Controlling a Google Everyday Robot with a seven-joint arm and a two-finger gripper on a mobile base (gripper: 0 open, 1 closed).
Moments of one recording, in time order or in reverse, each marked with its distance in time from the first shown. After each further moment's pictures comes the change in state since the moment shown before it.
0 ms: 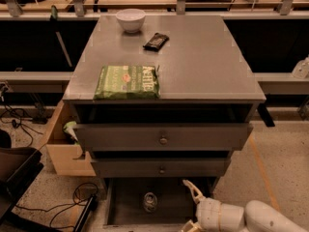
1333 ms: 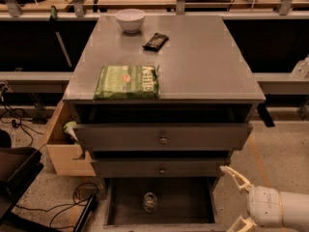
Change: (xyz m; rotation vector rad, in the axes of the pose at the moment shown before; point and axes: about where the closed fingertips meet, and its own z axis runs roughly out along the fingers) arm -0.105 -0.010 -0.143 -0.044 0.028 -0.099
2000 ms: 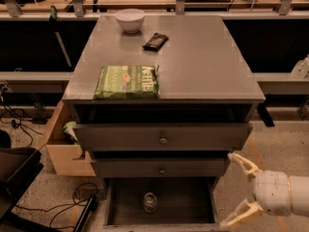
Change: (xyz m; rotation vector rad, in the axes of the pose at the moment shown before) arm -0.048 -0.028 -0.020 0.052 0.127 0.154
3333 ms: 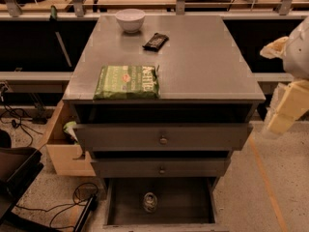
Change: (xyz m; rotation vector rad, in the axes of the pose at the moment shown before) arm -0.227 -0.083 -0.130 0.104 0.760 -0.171
